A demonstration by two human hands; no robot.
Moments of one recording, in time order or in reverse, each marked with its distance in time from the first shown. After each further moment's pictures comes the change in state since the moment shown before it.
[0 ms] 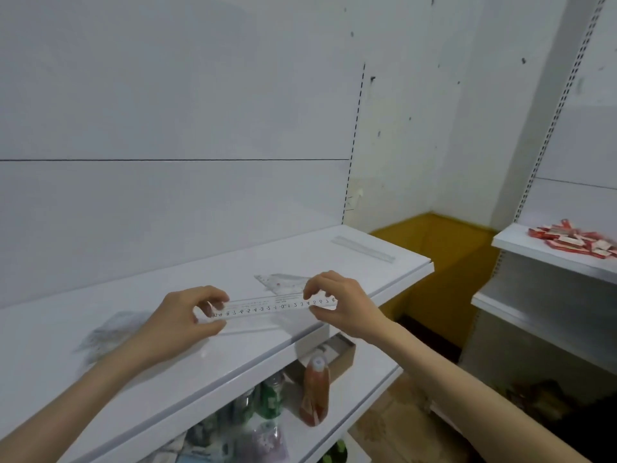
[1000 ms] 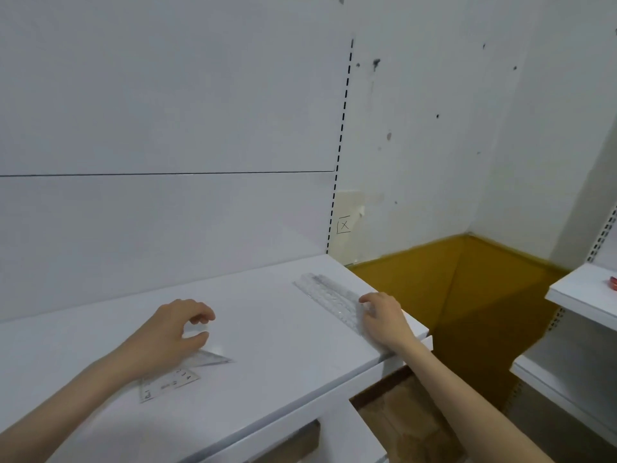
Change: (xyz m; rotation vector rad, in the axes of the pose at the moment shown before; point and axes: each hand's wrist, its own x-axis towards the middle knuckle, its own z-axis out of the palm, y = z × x) left_hand 0.200 0.024 0.140 0.270 -0.038 -0.174; right_hand 0.053 0.354 -0.058 -0.100 -0.053 0.524
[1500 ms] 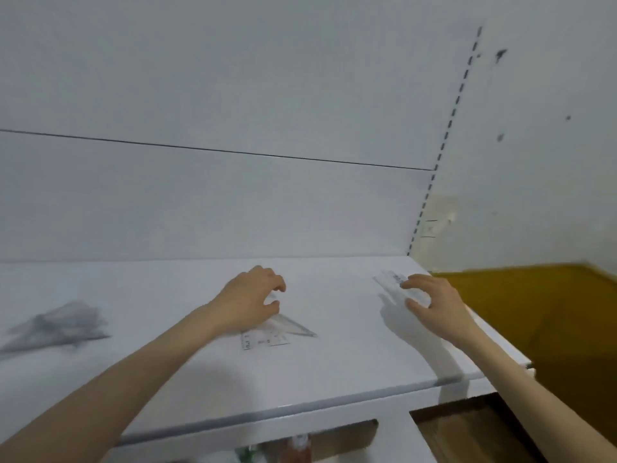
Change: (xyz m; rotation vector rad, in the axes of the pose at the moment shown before) left_hand -0.011 -0.006 -0.011 0.270 0.026 -0.062; right_hand 0.002 -0.077 -0.015 0.004 -0.019 -0.316
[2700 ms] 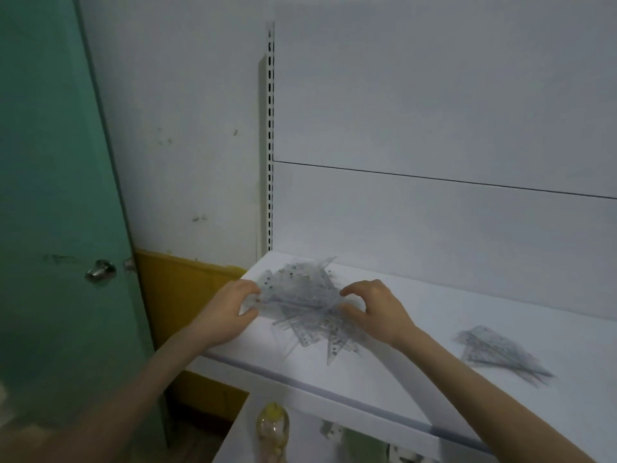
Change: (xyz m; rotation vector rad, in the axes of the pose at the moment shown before) left_hand -0.469 -0.396 -0.231 0.023 0.295 -0.652; right_hand -0.051 -0.660 0.252 0.219 -0.354 -0.668
